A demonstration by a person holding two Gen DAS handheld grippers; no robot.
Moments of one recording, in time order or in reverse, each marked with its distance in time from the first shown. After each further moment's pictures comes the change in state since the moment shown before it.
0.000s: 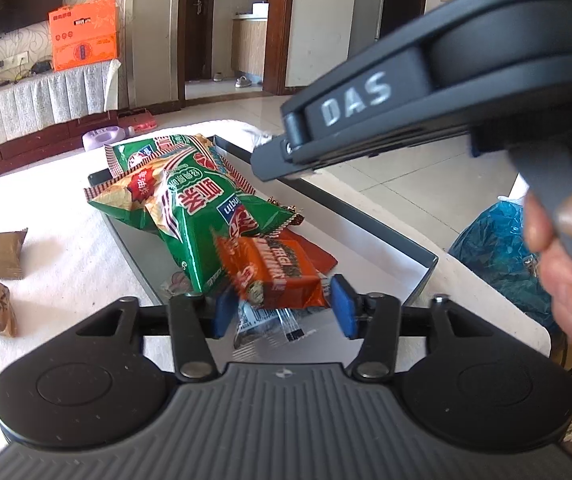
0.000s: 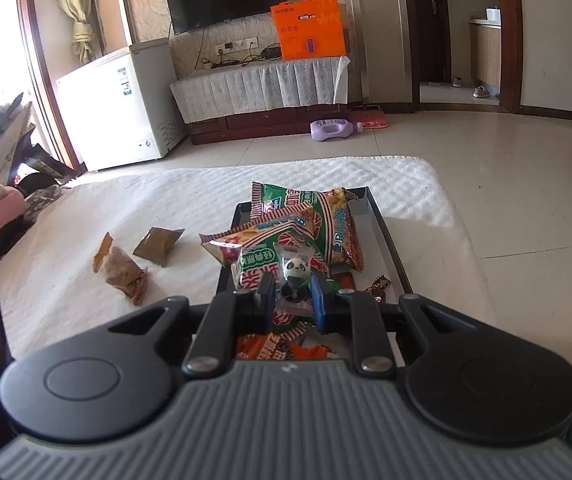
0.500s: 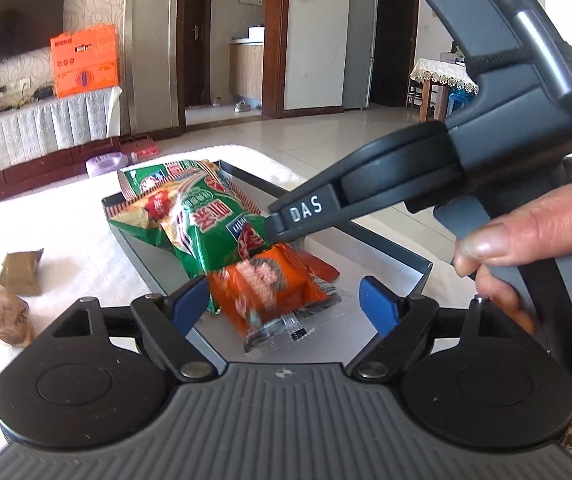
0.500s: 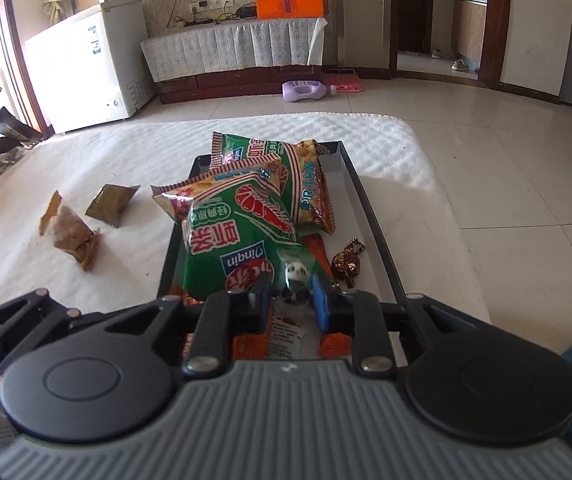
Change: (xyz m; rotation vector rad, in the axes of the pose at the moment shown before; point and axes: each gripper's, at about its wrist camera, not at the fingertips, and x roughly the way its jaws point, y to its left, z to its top) left arm -0.014 0.008 -0.004 0.041 -0.068 0.010; right arm 0.030 -0.002 -0.011 -0.023 0.101 -0.095
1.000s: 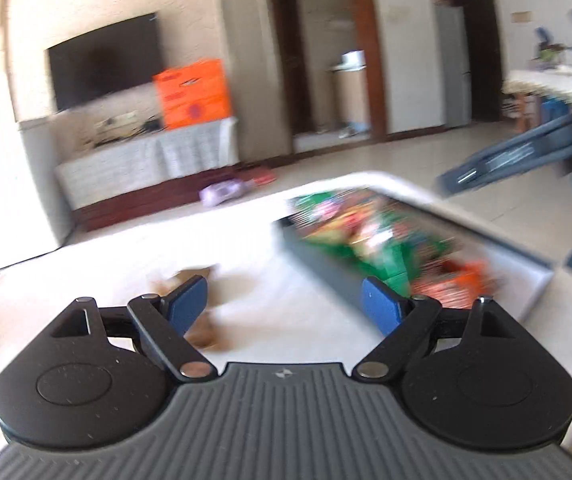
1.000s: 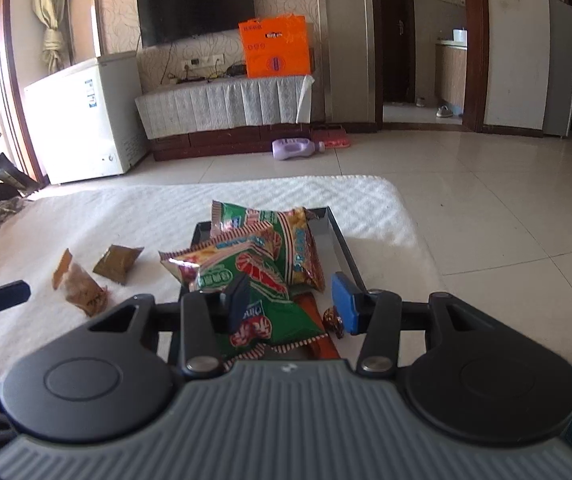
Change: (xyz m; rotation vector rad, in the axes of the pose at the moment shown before) left arm -0.060 0.069 -0.012 -0.004 -0.053 0.388; right arm -0.036 0.004 0.012 0.015 -0.200 -0.014
